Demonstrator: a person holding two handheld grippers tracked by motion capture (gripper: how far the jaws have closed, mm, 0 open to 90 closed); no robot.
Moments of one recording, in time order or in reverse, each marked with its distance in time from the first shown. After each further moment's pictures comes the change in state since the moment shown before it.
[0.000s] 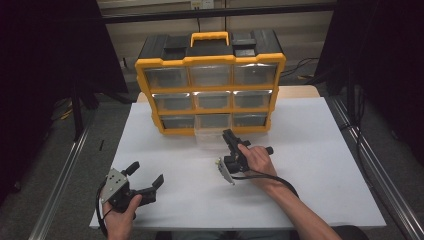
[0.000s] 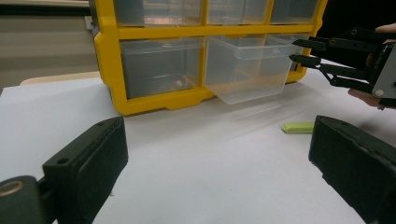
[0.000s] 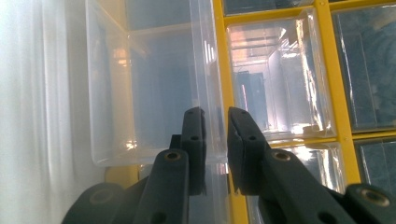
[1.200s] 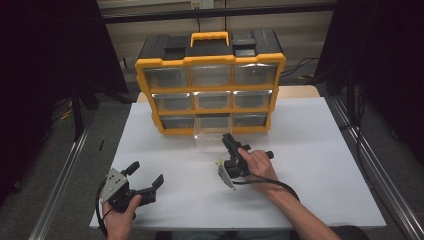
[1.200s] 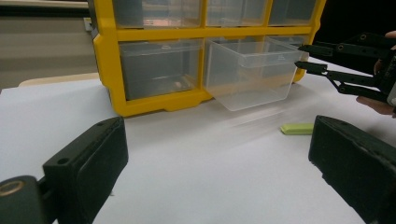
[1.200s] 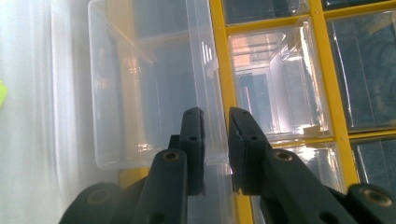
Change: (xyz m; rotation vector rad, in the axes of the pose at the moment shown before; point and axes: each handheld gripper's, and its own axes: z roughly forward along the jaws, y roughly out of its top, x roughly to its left) left arm 0.000 0.001 0.000 -0.009 -0.001 0.000; right arm 0.002 0.005 -0.012 -0.019 0.013 0.013
